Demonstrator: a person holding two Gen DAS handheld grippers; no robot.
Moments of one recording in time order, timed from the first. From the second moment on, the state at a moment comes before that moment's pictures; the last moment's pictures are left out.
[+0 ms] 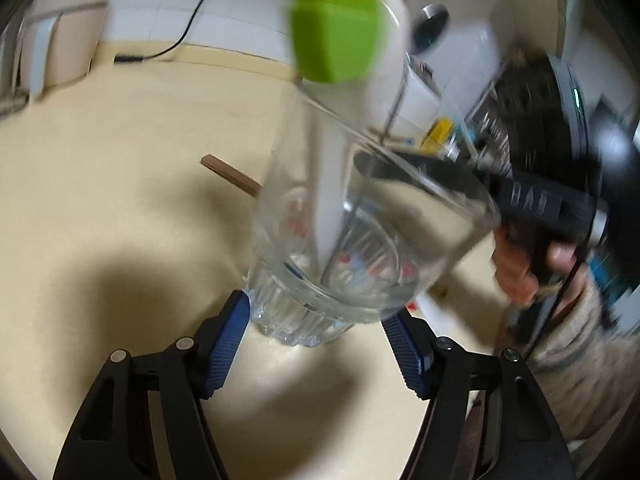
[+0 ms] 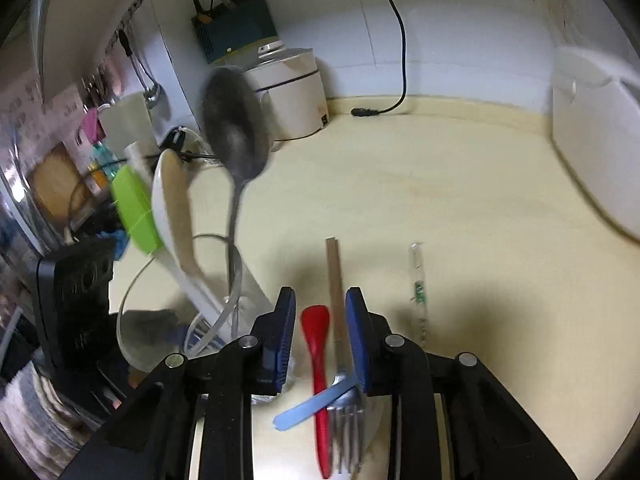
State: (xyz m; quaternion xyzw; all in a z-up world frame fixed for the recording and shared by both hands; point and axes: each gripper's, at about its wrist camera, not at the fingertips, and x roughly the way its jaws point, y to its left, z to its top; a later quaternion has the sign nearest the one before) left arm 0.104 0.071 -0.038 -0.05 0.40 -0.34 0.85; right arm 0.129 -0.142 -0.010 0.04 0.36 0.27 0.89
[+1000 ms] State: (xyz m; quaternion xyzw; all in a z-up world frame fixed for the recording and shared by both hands) left arm 0.134 0.039 -0.004 0.16 0.40 -0.25 0.87; right arm 0.126 -0.121 -0.028 0.05 0.38 0.31 0.87
